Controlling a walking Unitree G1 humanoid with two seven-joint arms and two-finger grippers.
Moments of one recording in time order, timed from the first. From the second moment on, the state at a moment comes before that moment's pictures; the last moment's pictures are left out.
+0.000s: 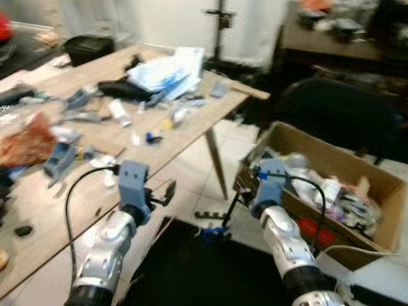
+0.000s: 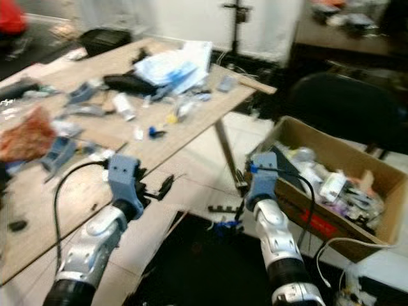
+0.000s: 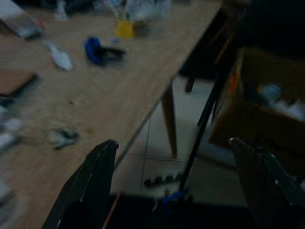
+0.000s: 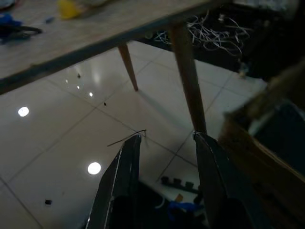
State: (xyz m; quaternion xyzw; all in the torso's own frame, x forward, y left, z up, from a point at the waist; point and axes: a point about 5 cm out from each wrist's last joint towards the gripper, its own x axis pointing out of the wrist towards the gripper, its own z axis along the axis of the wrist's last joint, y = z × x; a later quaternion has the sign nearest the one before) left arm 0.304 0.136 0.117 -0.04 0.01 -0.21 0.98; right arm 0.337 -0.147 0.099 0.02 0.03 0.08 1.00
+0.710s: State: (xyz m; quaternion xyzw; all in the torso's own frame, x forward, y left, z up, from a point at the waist) left arm 0.325 0.147 0.181 -0.05 -0.10 -0.17 0.98; right arm 0.340 -0.144 0.112 0.03 0.01 0.09 1.00
